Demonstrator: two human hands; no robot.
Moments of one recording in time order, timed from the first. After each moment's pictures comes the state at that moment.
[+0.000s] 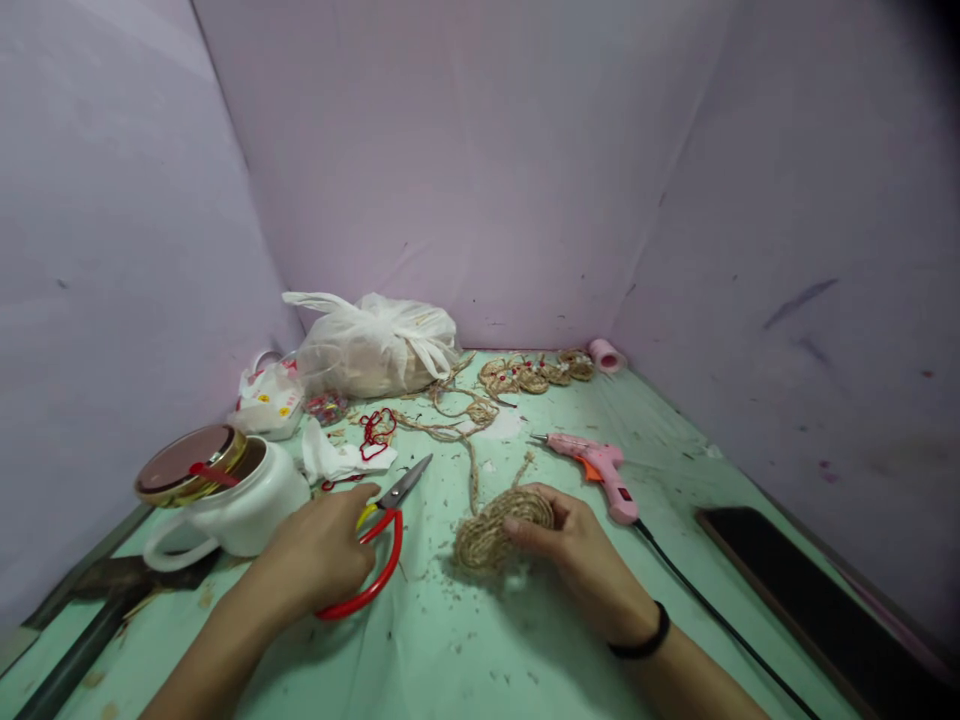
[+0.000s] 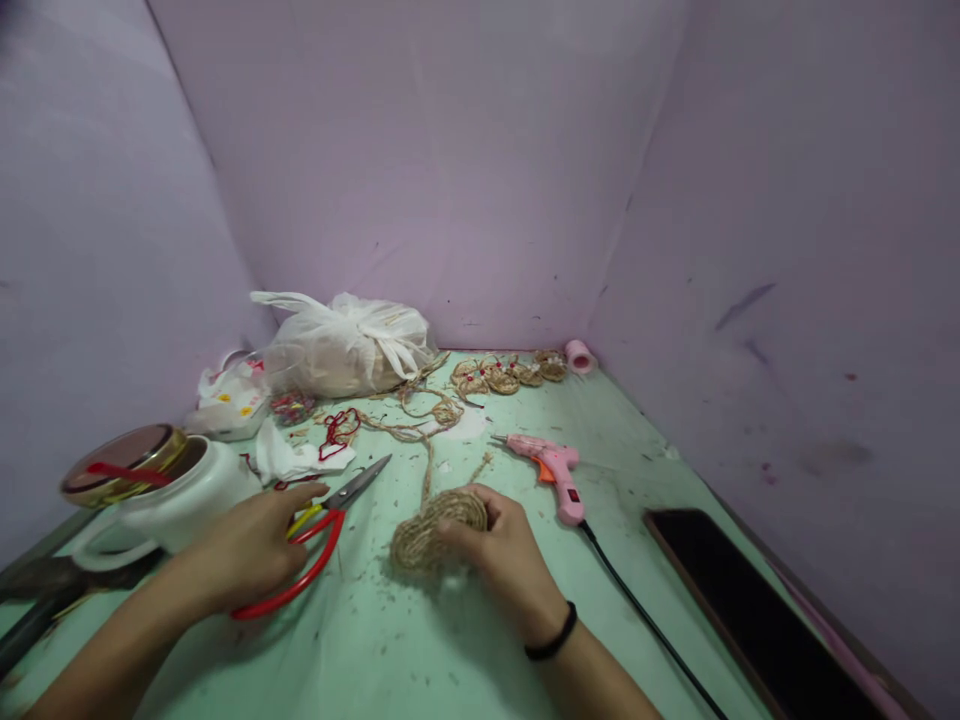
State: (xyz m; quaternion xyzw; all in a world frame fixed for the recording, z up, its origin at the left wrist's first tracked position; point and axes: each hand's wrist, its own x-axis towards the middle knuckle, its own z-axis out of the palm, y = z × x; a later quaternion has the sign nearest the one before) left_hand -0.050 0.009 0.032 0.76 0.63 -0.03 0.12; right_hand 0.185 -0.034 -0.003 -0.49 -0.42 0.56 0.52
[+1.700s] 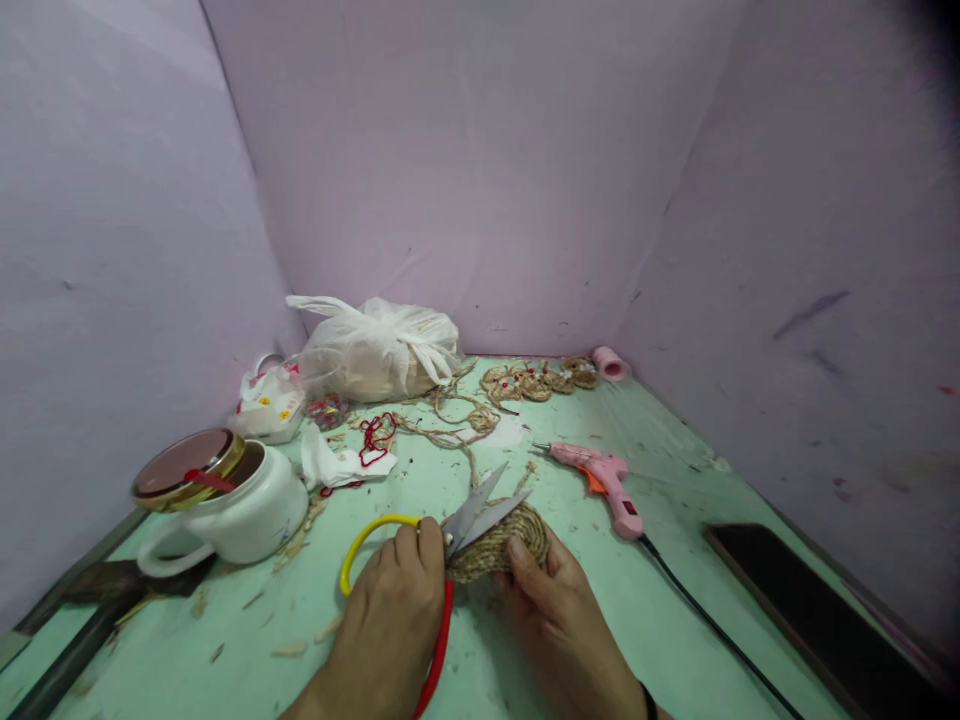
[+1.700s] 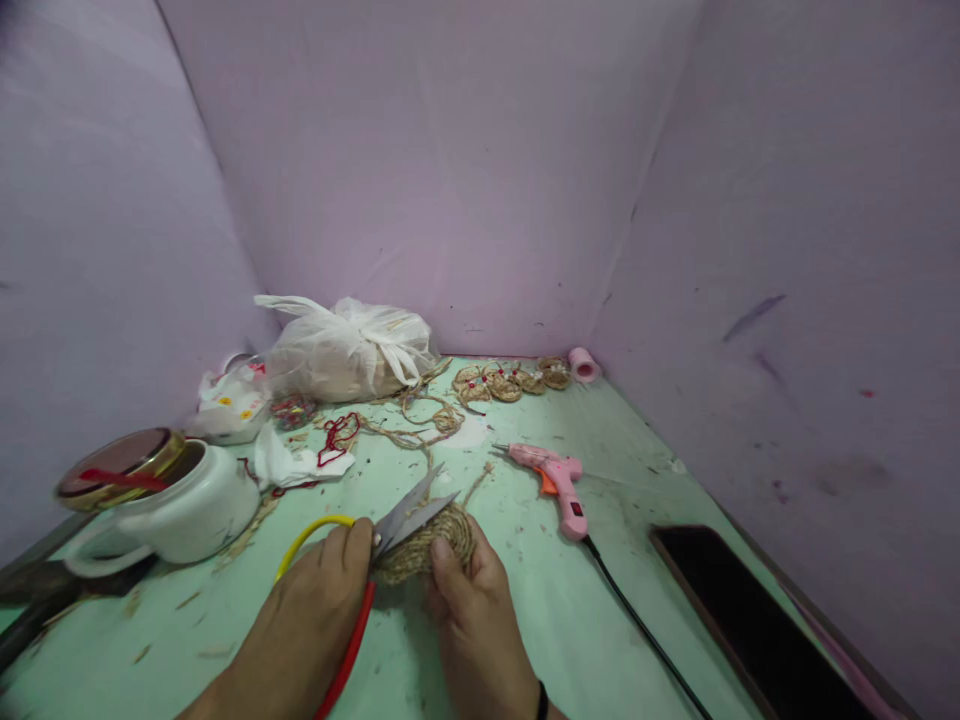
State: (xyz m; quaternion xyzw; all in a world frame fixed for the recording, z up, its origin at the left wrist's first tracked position) left_hand 0.015 -0.044 0.010 0.81 0.58 -0.03 -0.04; right_hand 0.145 -0.056 -0.010 -0.28 -0.27 0.64 0.66
